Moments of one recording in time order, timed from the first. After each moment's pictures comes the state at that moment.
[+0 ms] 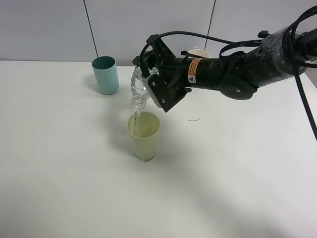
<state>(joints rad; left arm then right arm) 0.03 0.00 -0.51 0.06 1.05 -0.11 0.53 1.92 -0.98 -0.66 -0.68 -1.45</state>
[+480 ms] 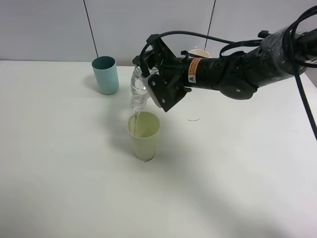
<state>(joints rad) 0.03 0.00 -0.51 0.06 1.05 -0.11 0.53 1.92 -0.98 -0.66 -0.68 -1.45</state>
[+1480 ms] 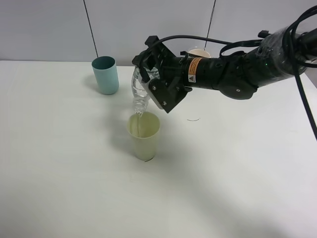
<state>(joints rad) 0.03 0.00 -0.51 0.06 1.05 -0.11 0.53 1.92 -0.98 -0.65 -0.68 -1.55</state>
